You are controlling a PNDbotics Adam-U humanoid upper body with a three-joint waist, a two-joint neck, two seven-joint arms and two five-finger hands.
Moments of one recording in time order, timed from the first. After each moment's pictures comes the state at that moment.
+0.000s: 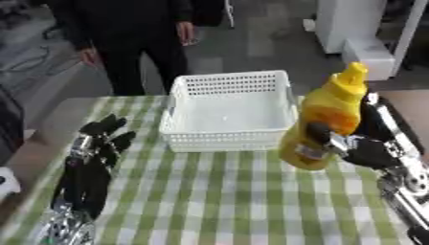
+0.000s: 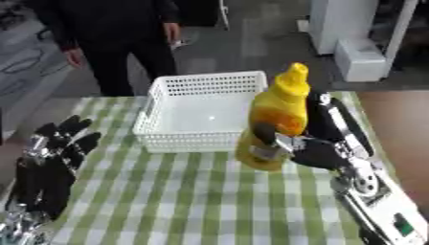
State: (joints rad) left arm -0.18 0.34 -0.09 -1.74 0.37 -0.10 0.23; right arm -0.63 -0.49 0.36 -1.69 -0.28 -0.11 -0.04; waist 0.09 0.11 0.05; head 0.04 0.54
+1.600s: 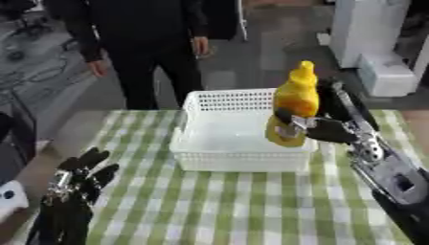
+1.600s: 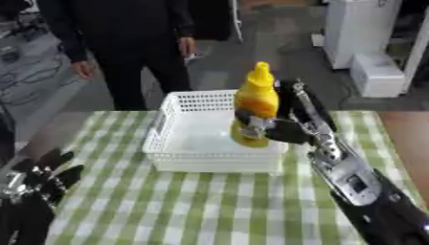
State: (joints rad) left arm -0.21 0.33 -0.10 -1.74 0.37 -0.09 0.22; right arm -0.90 -0.47 0.32 -1.21 -0.04 -0.26 -0.08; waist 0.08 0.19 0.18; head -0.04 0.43
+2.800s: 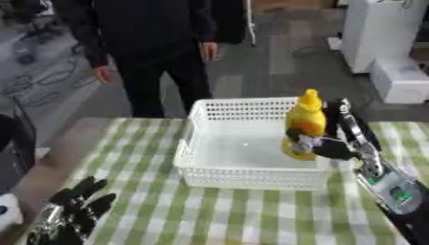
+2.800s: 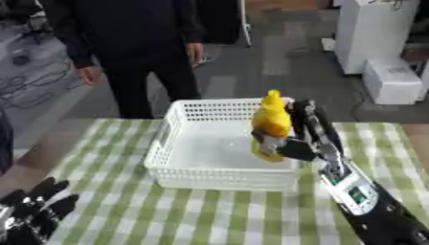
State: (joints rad) left arm -0.26 0.32 -0.12 -1.76 0.37 -0.08 0.20; right arm -1.01 -0.50 0.25 -0.93 0.19 -0.41 -0.22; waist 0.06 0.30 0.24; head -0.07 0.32
